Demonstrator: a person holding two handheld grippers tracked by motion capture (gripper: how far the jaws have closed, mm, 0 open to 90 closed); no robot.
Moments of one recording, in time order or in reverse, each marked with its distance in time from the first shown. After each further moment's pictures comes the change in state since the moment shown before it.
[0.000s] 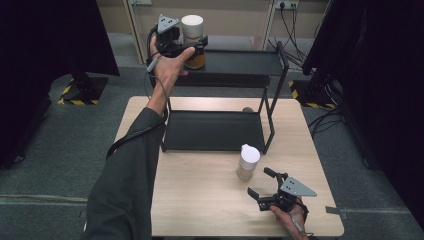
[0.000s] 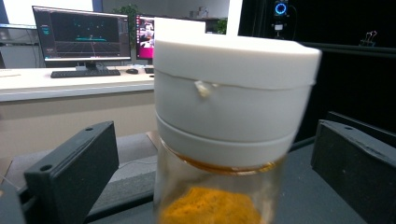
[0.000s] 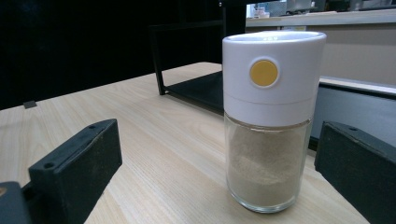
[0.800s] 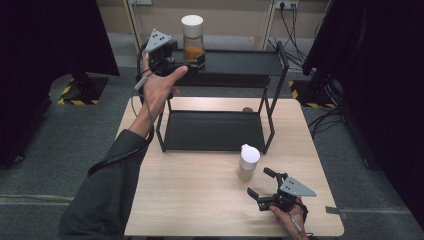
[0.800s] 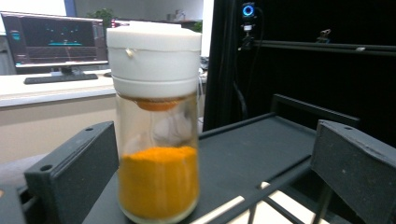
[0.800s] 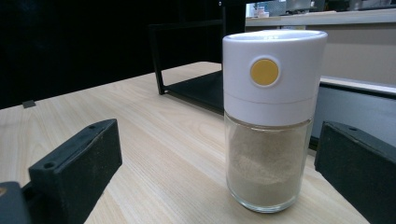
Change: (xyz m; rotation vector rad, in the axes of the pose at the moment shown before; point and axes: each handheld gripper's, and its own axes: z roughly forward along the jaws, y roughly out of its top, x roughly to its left) left arm -0.007 -0.015 -0.062 -0.018 -0.111 0.021; right arm 0.001 0.000 0.001 0.003 -0.003 0.001
